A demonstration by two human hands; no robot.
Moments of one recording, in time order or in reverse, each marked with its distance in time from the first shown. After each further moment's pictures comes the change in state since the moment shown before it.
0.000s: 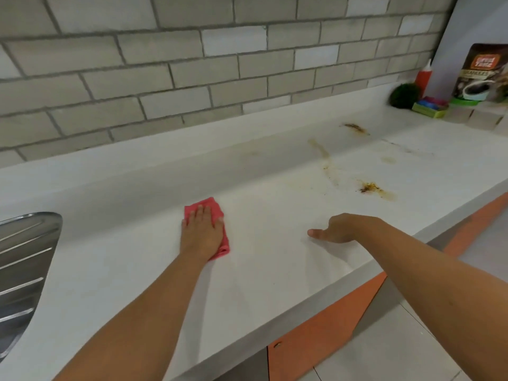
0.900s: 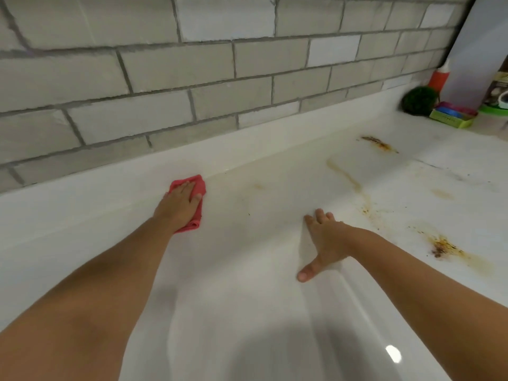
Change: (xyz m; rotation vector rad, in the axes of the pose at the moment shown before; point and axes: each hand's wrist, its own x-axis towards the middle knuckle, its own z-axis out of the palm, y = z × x) left_hand 0.301 -0.022 -0.009 0.007 -0.033 0.232; right_hand 0.178 -0.065 -0.087 -0.015 0.096 -0.122
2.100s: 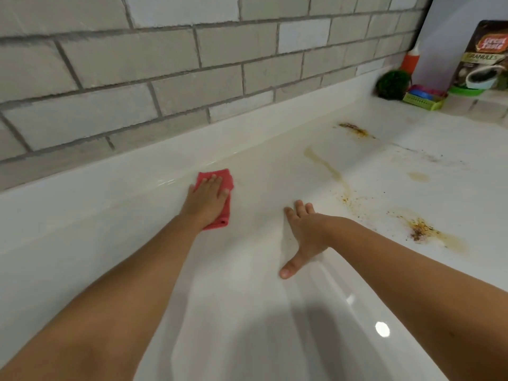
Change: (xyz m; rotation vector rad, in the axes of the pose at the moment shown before) left_hand 0.016 0.085 0.038 0.018 -0.101 0.150; right_hand 0.003 0.000 0.000 0.010 -0.067 0.007
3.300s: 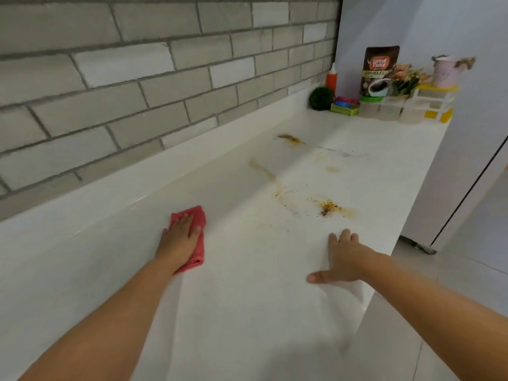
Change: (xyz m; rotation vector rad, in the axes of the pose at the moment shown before) left_hand -0.105 0.051 0.006 -0.071 -0.055 -0.013; right_hand -0.151 0.101 0.090 0.220 0.057 0.430
